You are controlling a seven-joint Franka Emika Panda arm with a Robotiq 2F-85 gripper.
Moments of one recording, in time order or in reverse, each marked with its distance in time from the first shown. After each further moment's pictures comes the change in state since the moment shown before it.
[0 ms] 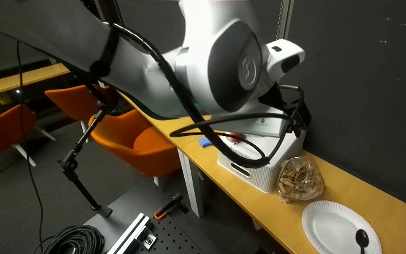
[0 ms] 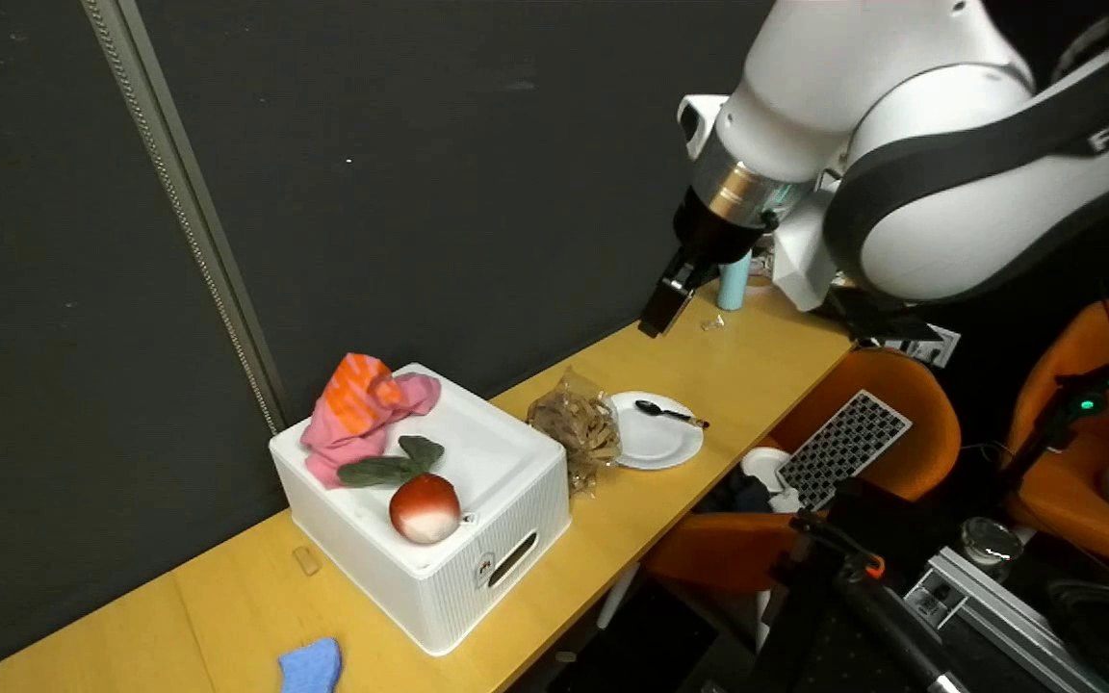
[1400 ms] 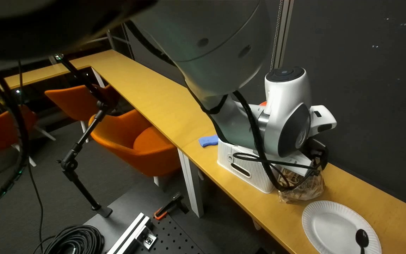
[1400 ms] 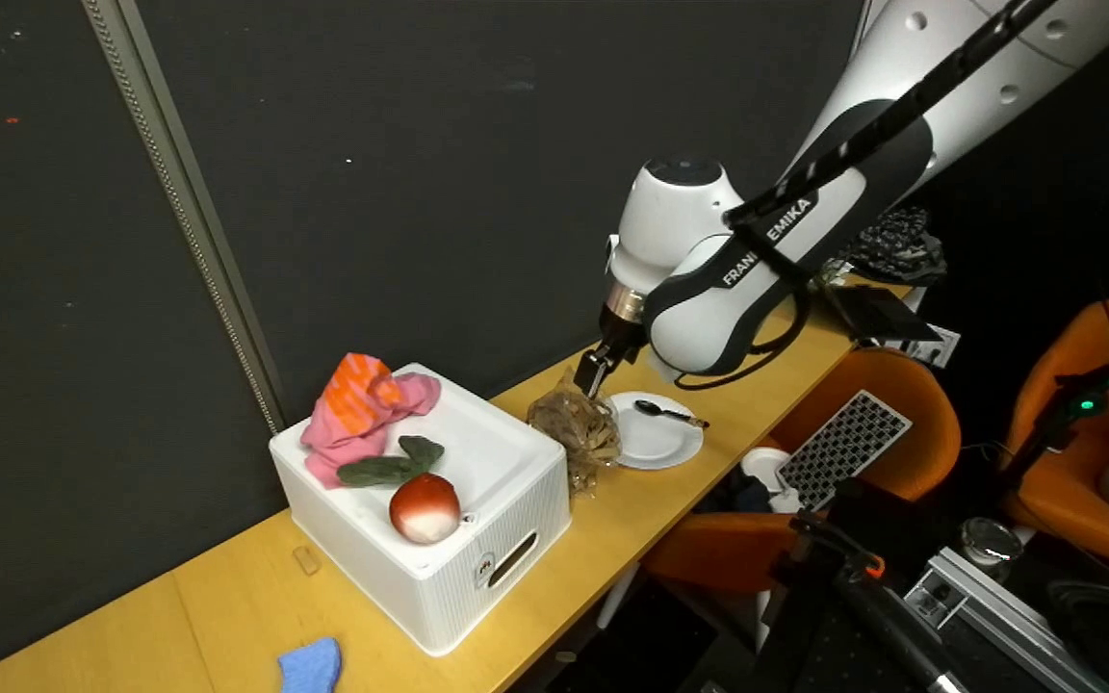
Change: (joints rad) arm 0.159 0.631 -0.214 0.422 0.195 0.086 0.016
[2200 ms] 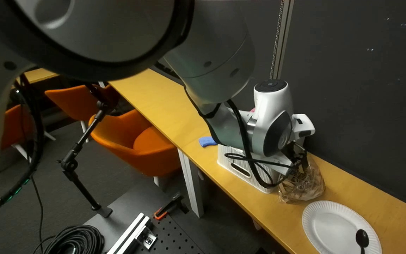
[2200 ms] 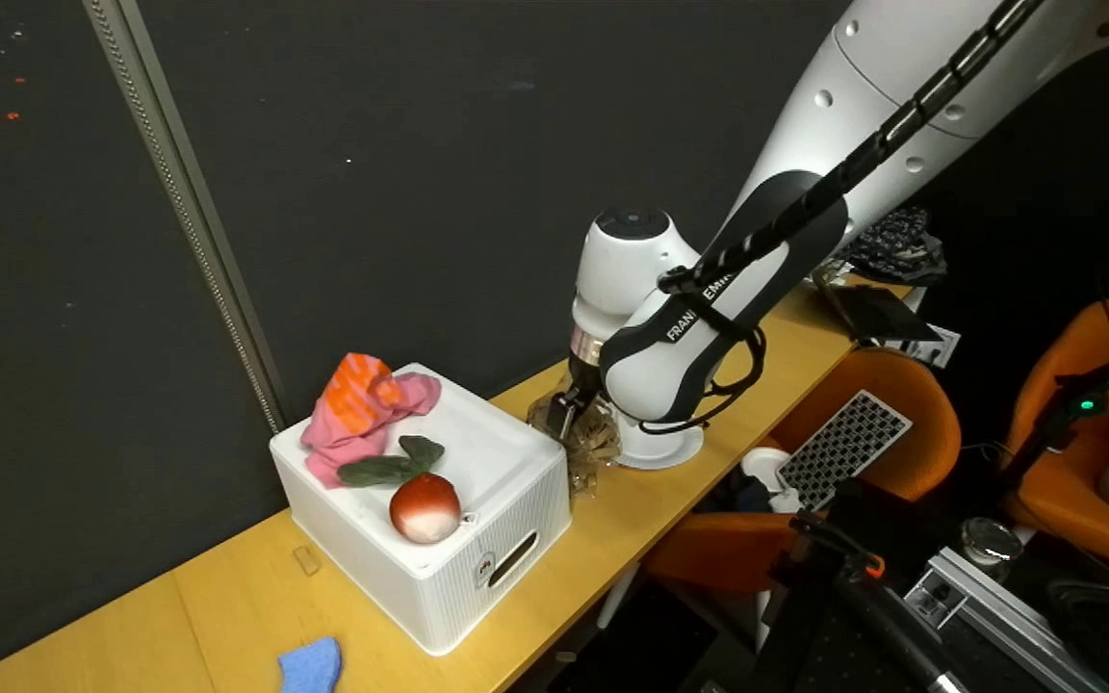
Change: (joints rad) arm 0.113 0.125 -0.042 0.077 0.077 -0.018 0.025
